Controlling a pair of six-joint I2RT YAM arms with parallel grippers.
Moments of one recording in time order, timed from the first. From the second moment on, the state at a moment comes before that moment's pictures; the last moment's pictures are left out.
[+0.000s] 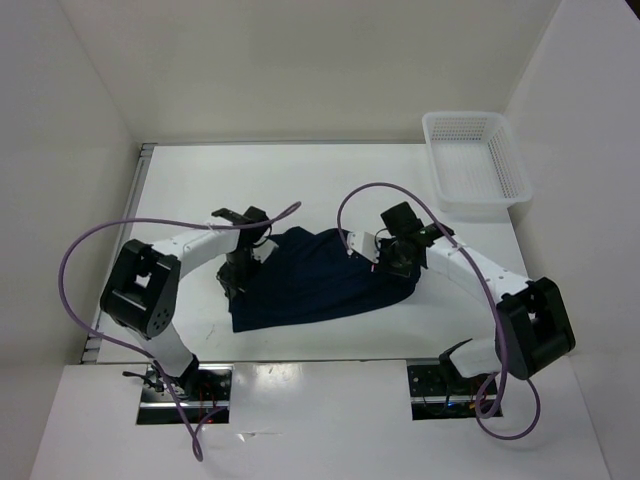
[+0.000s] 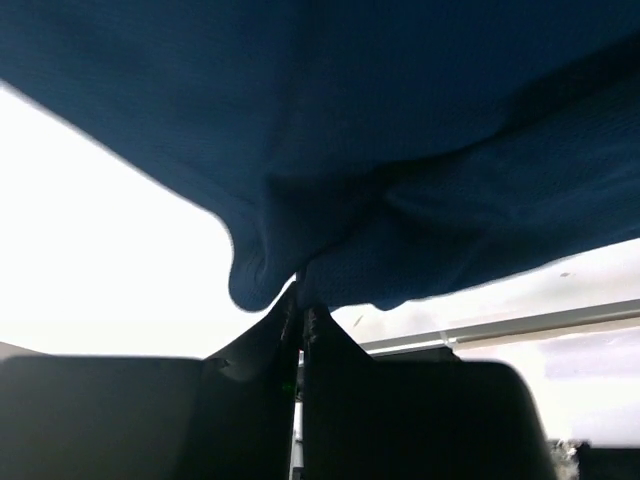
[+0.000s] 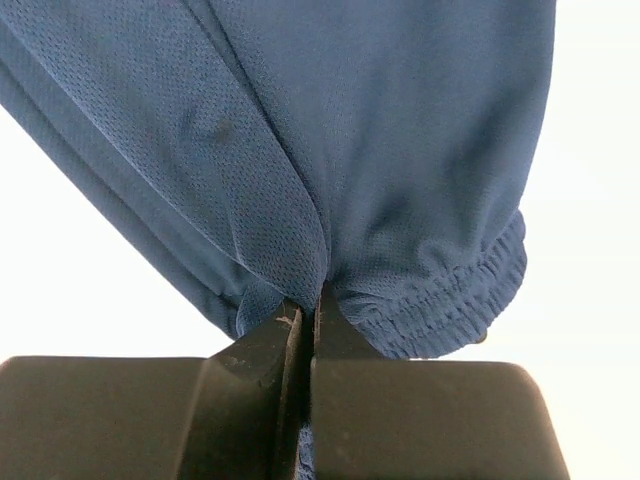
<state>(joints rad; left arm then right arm) -0.44 1.69 1.05 -1.03 -0.05 0.07 0.46 1.38 0.89 -0.67 -0.12 -0.93</state>
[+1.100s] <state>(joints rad) -0.23 1.54 1.42 -1.04 -0.06 0.07 0.32 1.34 0.99 -0.25 0.02 -0.80</state>
